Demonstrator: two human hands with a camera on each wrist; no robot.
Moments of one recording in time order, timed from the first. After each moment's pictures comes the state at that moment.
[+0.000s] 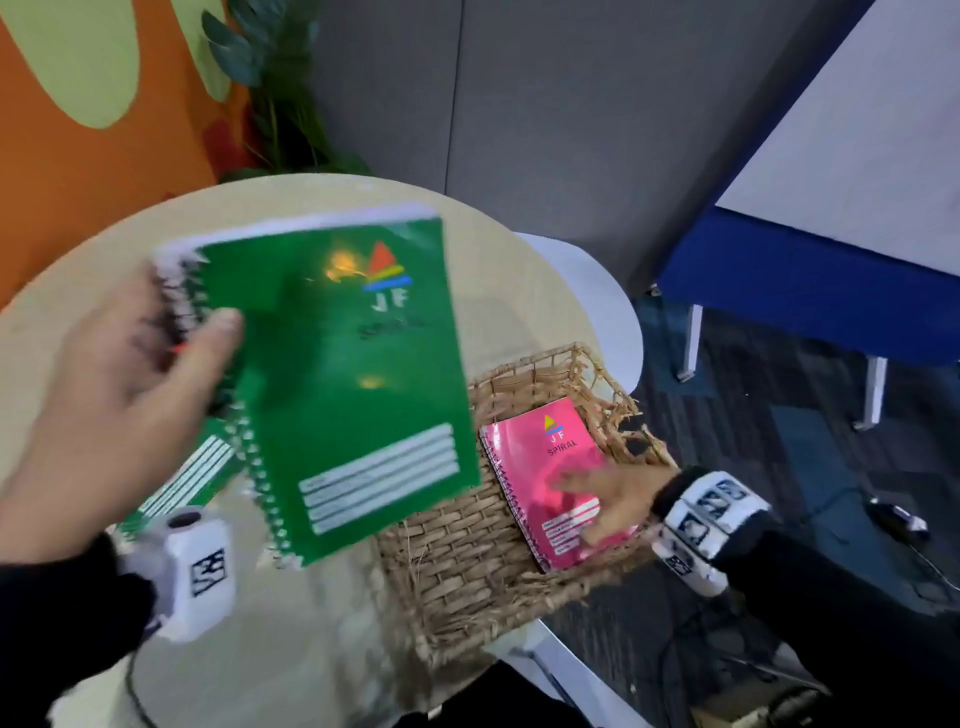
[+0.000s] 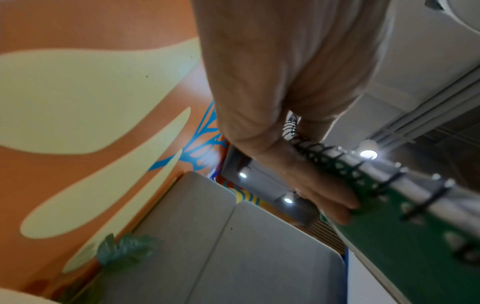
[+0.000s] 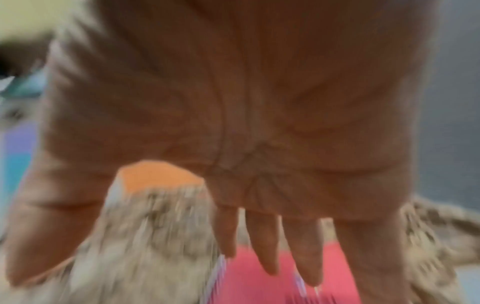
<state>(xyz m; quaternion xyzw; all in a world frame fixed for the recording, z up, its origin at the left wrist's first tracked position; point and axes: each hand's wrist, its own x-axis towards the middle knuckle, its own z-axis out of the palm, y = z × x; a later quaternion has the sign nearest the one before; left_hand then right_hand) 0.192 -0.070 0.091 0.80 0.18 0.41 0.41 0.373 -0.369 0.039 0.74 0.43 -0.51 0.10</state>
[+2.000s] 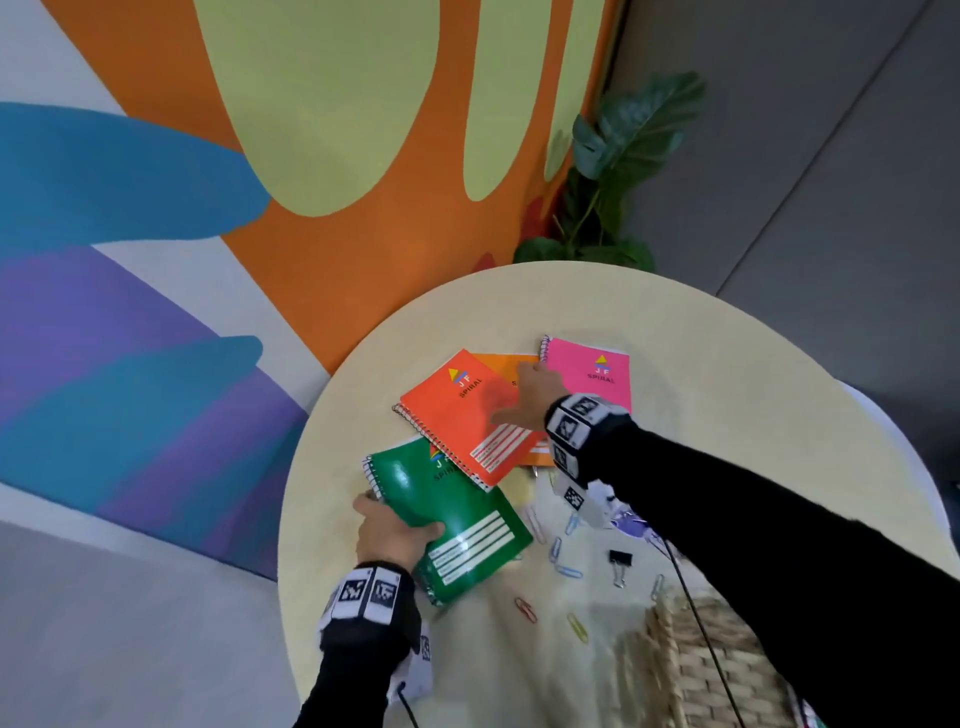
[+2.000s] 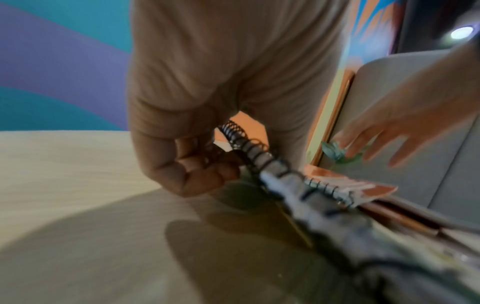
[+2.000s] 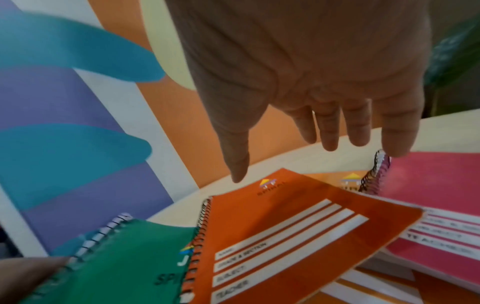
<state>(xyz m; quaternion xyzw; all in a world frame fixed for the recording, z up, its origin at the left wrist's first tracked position) 0.014 0.056 -0.046 0.47 0.74 0.09 0.47 0.231 0.115 0.018 0.80 0.55 -0.26 0.01</state>
